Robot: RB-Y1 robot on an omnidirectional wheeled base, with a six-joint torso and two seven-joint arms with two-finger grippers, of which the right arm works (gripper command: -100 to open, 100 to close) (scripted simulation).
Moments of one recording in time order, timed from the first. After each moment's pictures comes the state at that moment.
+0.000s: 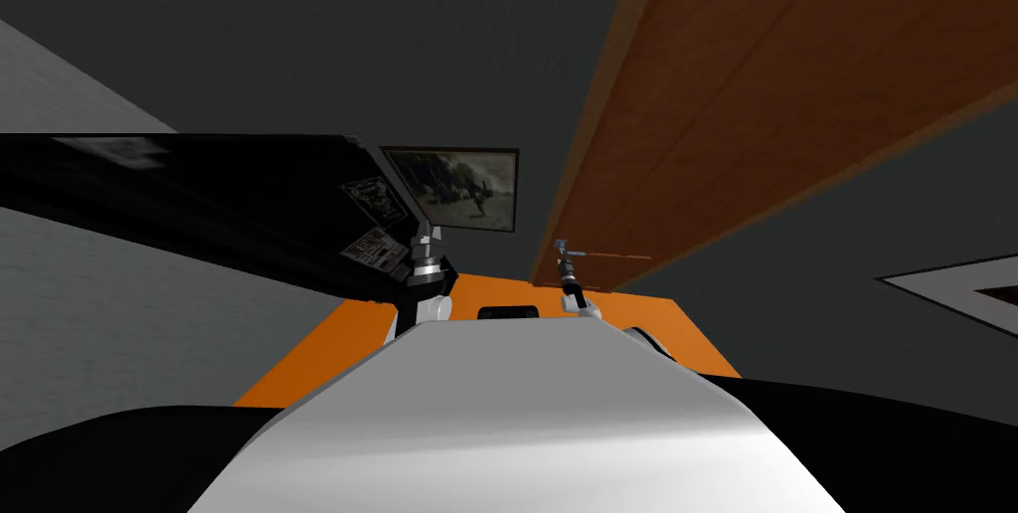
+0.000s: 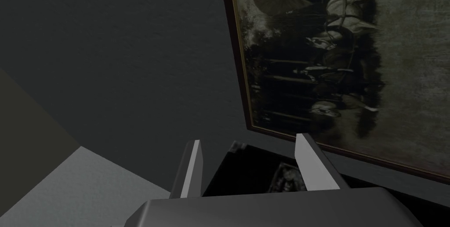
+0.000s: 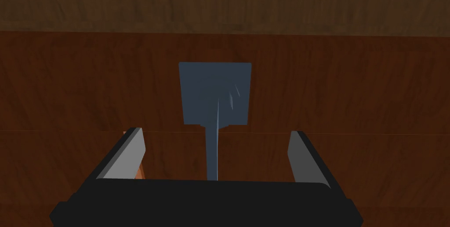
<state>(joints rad) -0.14 -0.25 0.12 -0.55 -0.34 -0.88 -0.07</state>
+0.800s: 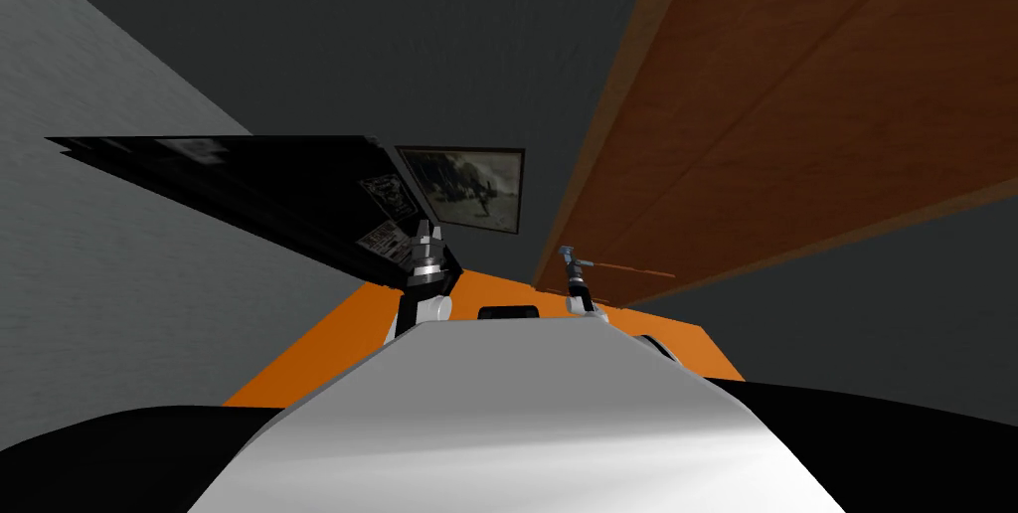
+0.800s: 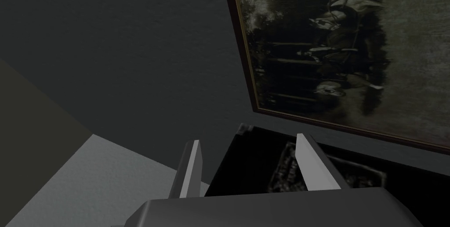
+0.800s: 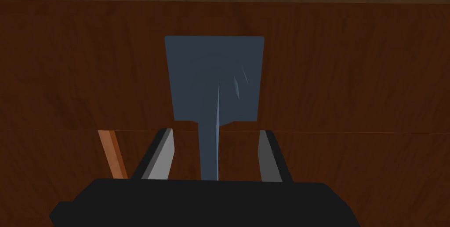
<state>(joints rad) -0.10 -0.28 0.06 -0.59 -0.40 -0.87 -0.03</state>
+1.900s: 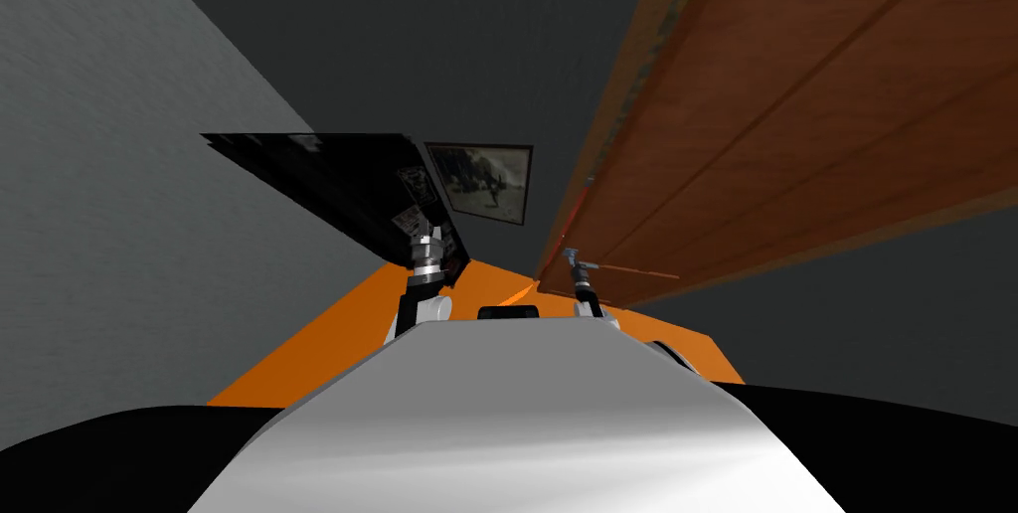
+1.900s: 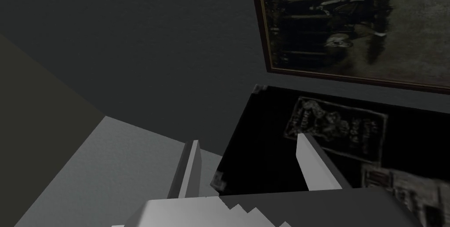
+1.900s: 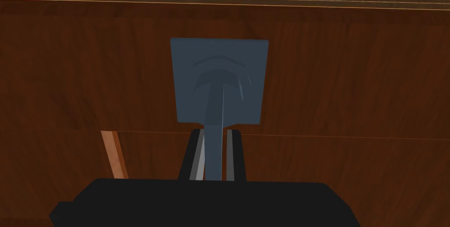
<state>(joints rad) -0.05 -0.34 0.10 -0.59 -0.38 -0.89 -0.11</state>
